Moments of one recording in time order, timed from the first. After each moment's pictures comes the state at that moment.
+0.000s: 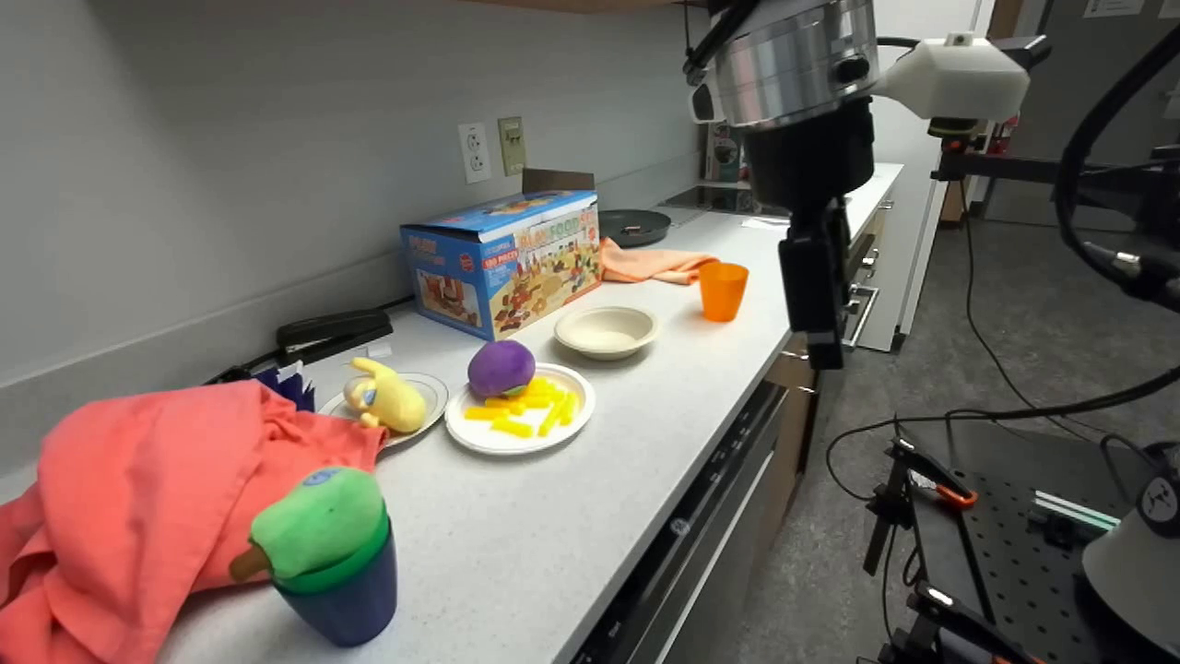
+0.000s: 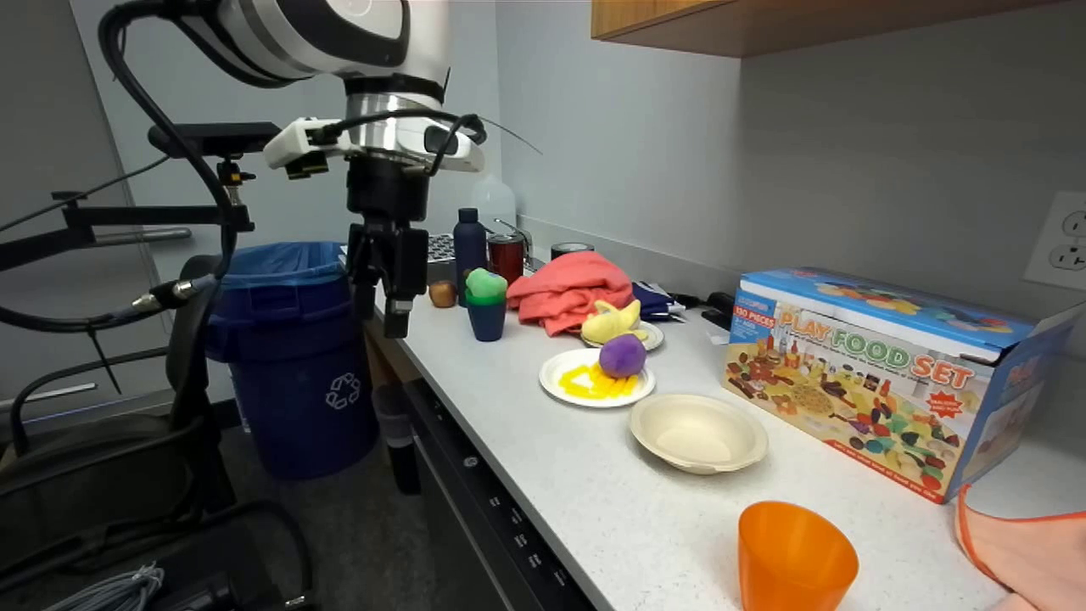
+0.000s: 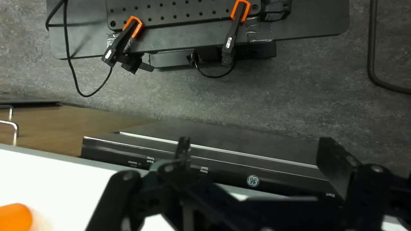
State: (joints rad) arm 0.05 -0.38 0.19 -2.41 0.03 1.77 0.29
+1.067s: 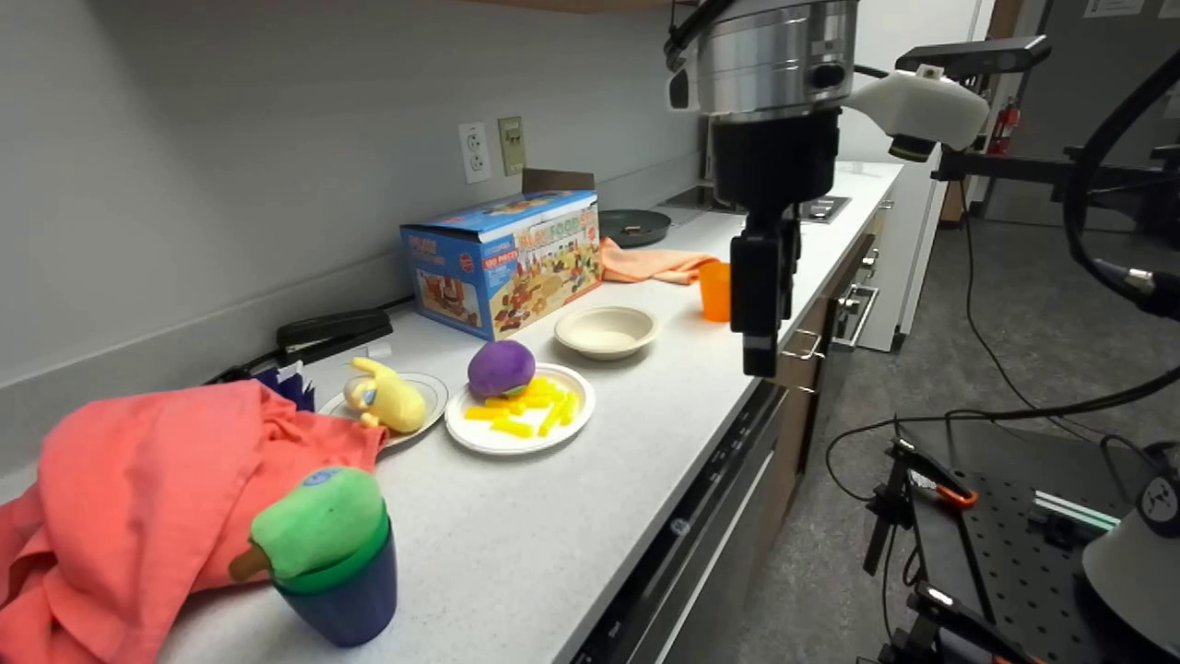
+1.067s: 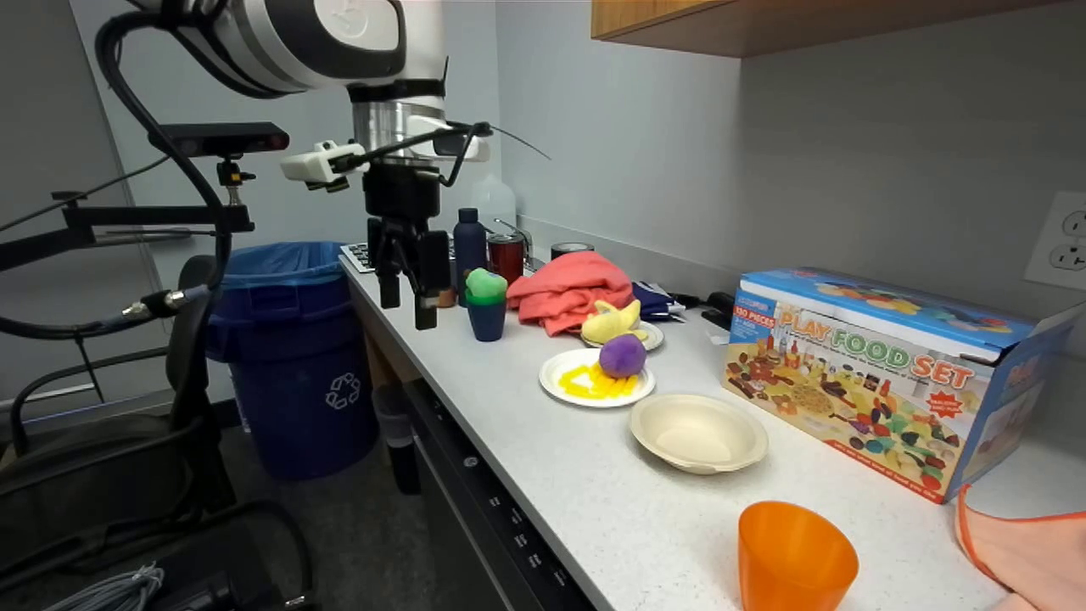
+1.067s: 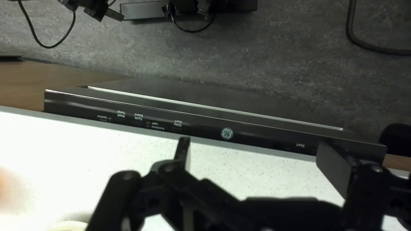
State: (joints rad) arm 0.07 -0.38 0.18 -2.45 0.06 1.99 0.26
